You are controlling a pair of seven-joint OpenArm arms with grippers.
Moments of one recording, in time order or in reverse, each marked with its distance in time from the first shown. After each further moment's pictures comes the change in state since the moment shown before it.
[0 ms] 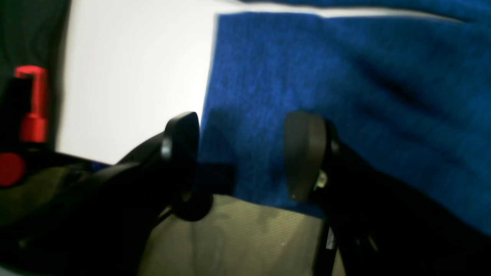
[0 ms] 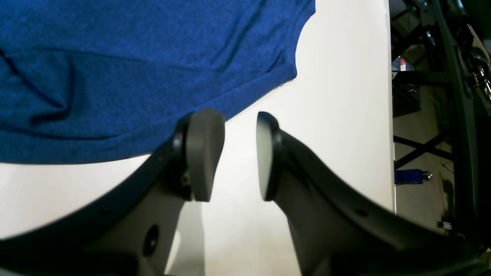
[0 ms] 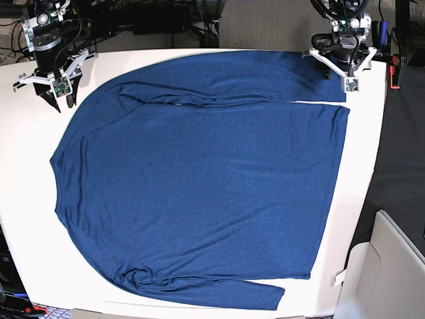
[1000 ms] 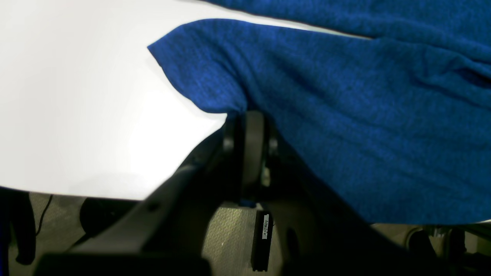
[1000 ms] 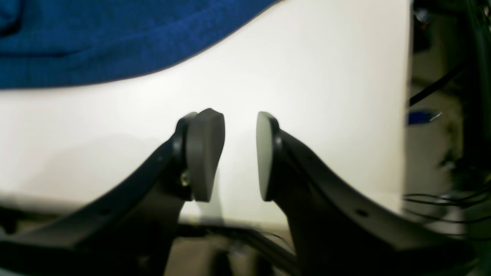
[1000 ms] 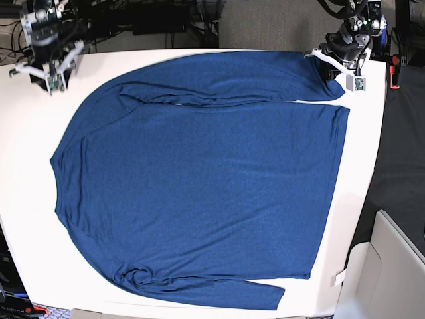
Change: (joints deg) left arm 1.8 -6.9 -0.4 -3.7 -23.7 -6.3 -2.1; right arm 0.7 -2.6 2.4 -0.2 4.1 0.0 -12.9
